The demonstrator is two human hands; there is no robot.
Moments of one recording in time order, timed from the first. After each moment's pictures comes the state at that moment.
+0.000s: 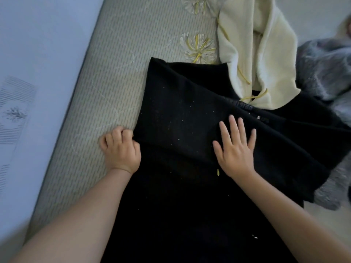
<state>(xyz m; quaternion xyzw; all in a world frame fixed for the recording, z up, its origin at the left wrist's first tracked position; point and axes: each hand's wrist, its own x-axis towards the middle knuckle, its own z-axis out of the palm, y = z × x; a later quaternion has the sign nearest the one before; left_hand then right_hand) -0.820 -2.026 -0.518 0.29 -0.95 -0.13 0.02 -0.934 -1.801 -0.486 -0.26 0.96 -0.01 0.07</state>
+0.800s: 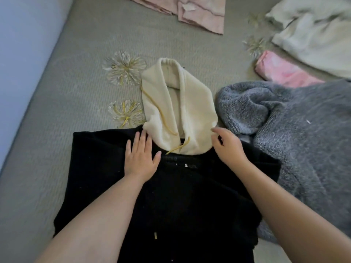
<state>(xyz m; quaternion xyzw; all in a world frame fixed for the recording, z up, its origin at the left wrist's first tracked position) -1.023 -1.910 -0.510 0.13 -0.98 -0.12 -0.08 -1.109 -1.709 -0.436 -0.10 0.95 -0.27 0.10</state>
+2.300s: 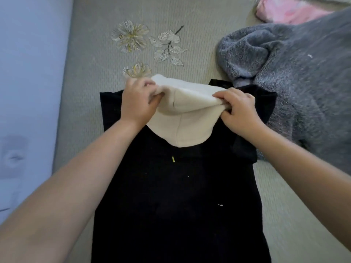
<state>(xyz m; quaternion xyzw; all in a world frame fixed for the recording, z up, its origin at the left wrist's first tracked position) -0.969 -1.922 -0.367 0.01 -0.96 -0.26 0.09 -0.989 -1.693 -0.350 -0.15 0.94 -0.28 0.06</state>
